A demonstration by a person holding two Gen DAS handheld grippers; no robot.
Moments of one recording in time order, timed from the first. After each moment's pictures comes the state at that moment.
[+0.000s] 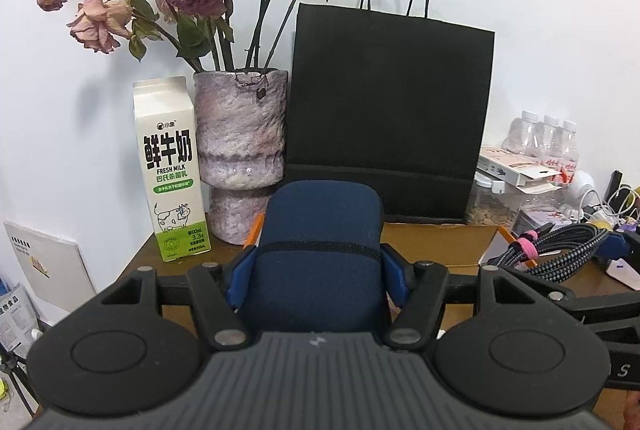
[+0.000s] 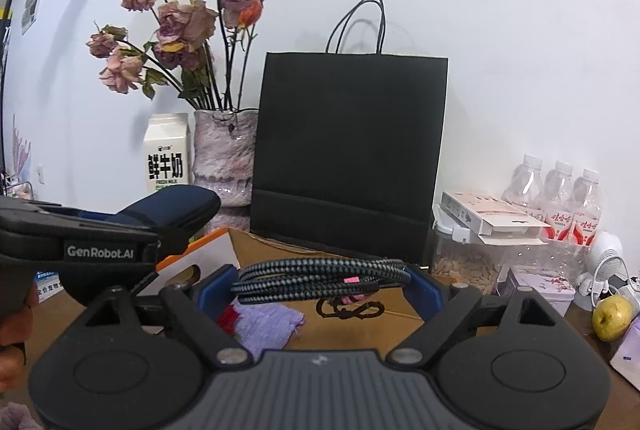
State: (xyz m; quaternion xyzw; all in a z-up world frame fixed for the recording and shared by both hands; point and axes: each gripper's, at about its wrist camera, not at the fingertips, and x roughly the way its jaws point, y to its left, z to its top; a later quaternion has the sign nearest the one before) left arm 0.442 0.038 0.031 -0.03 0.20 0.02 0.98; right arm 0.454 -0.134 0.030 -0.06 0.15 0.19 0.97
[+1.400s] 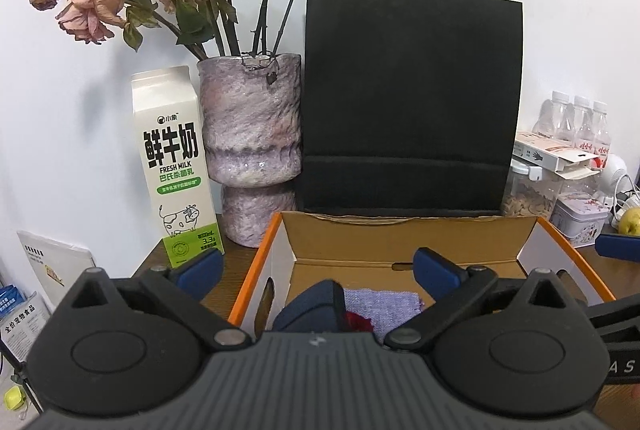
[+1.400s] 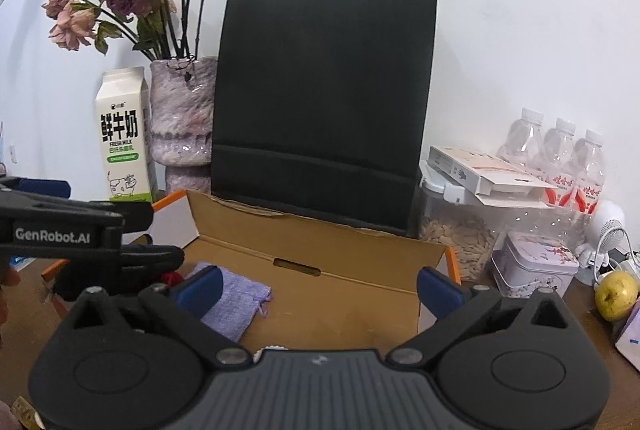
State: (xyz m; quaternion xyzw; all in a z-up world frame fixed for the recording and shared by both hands) left arm 0.475 0.042 0.011 0.00 0.21 0.06 0.98; right arm 0.501 -0.128 0.003 -0.06 0.21 0.15 0.96
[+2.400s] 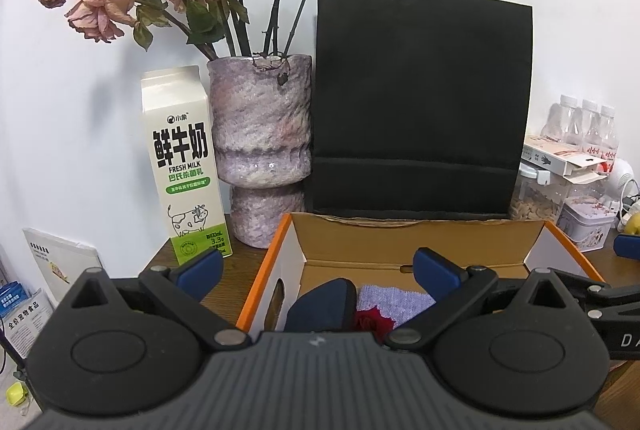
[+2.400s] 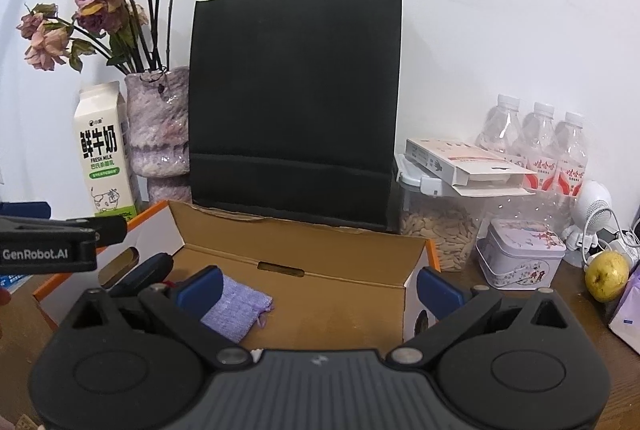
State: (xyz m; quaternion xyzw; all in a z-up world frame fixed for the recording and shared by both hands) left arm 0.474 0.045 0.011 -0.01 0.20 0.07 0.98; right arm 0.502 -0.139 0.008 -0.04 0.21 0.13 0.97
